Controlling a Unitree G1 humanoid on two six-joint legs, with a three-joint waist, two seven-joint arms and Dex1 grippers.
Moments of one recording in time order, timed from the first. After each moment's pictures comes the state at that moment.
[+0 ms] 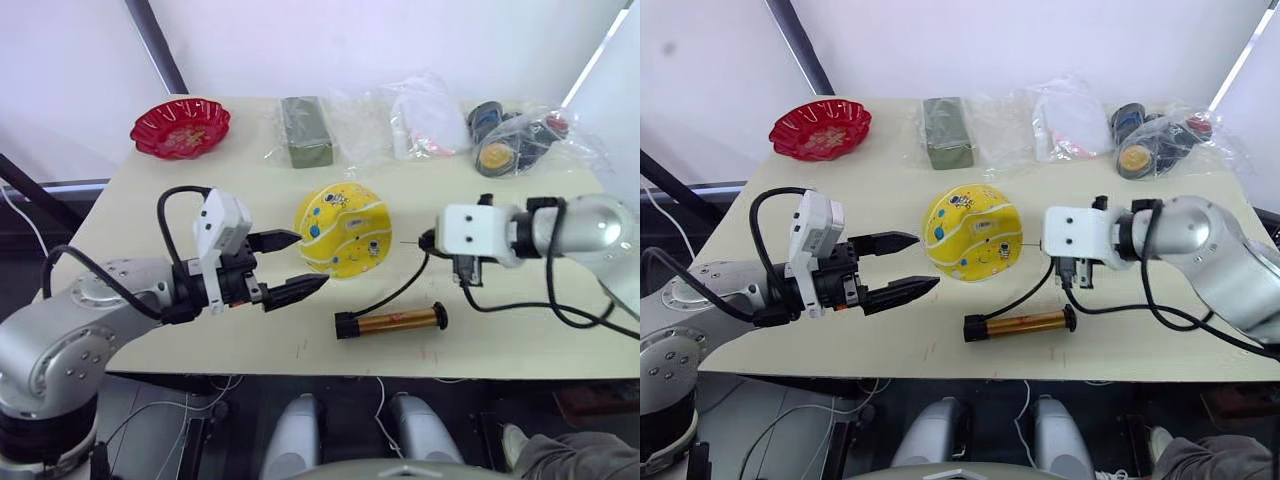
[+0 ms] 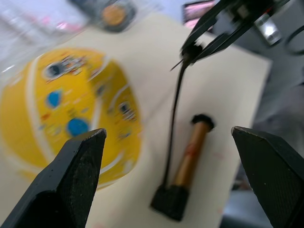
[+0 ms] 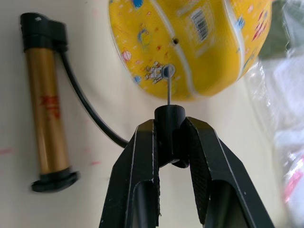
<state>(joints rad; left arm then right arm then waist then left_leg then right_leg) -0.24 0.83 0.31 -0.72 -0.96 1.11 -0.59 -0.80 -1.07 0.50 -0.51 0.20 0.63 0.91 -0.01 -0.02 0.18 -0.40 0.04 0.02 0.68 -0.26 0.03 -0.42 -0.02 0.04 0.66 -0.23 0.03</state>
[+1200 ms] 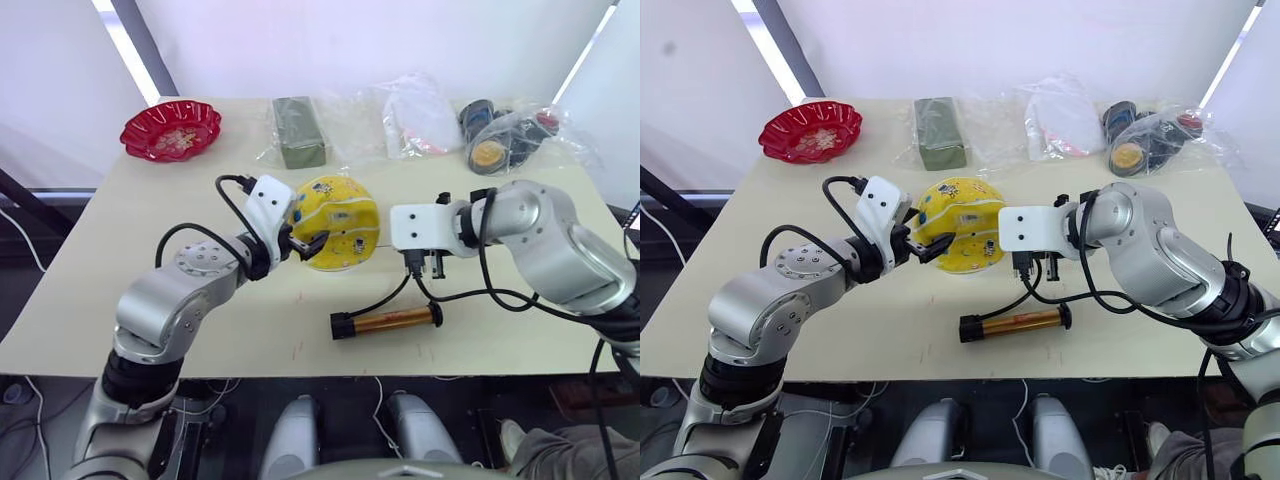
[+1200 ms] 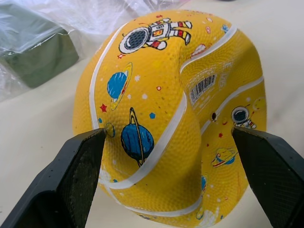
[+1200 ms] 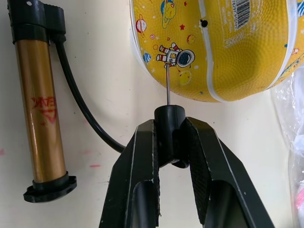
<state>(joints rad) -0.46 0.61 -0.05 -0.55 -0.51 1.12 -0.21 -0.90 -0.82 0.61 -0.47 -0.12 0.87 1.13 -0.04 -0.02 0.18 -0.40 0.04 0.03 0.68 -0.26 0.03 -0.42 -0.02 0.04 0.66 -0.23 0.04</state>
